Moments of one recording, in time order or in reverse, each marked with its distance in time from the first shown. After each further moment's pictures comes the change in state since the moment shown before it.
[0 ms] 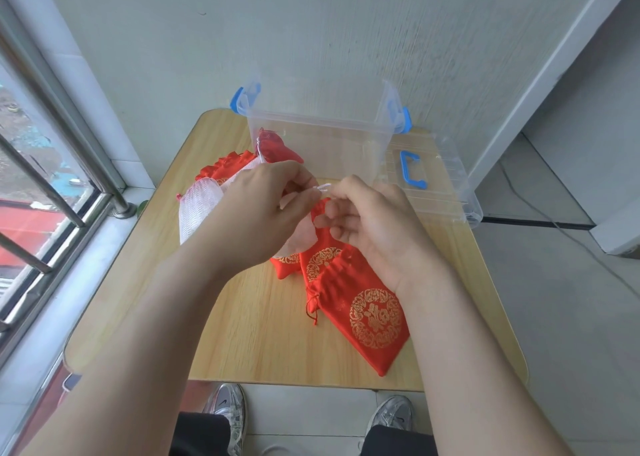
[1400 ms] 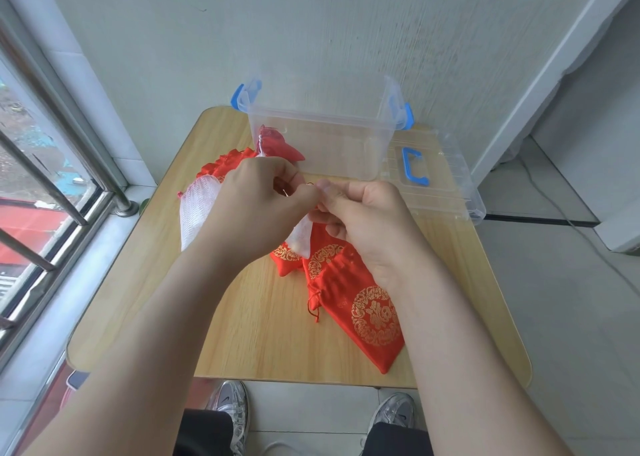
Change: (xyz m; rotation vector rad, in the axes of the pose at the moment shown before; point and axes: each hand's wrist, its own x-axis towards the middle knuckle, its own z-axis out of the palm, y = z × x) left_hand 0.000 0.010 0.003 -0.106 0.103 -0.243; right_hand 0.003 0.013 0.007 -0.084 0.034 -0.074
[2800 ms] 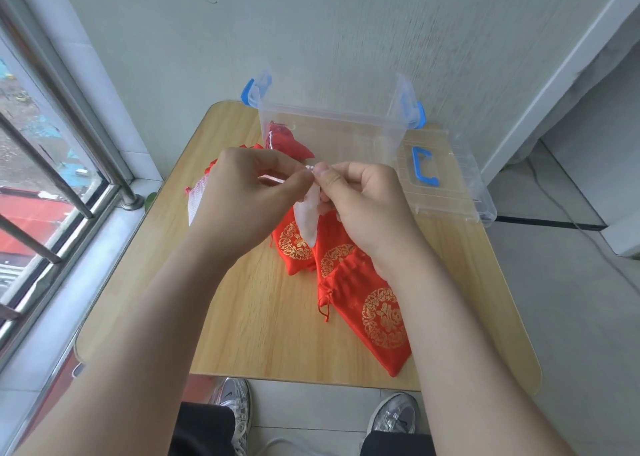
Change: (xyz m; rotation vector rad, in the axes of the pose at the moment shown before) left_hand -0.005 -0.002 -0.019 -0.211 0.064 -0.059; right_hand 0.014 -0.003 0.014 -0.217 0.035 -0.204
